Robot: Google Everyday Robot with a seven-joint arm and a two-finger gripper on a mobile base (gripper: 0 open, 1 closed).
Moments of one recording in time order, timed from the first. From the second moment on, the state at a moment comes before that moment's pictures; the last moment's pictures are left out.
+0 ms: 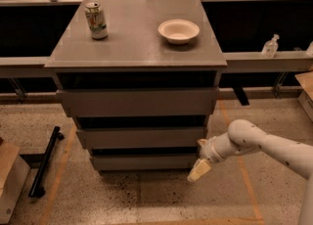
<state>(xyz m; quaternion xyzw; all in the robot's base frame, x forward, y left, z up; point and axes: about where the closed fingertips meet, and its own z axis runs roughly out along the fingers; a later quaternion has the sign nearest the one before) 0.565 -0.155 0.448 -0.53 0.79 0.22 0.22</state>
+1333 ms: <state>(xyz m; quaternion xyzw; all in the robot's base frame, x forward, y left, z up) 0.586 -0.143 0.382 -0.49 0.82 0.22 0.20</state>
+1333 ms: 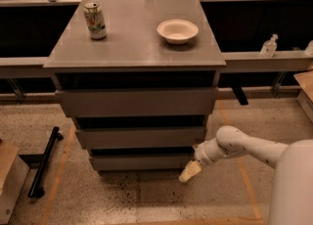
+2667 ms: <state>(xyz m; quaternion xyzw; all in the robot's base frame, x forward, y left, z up) 0.630 -0.121 0.303 -0.46 0.82 0.28 0.20</state>
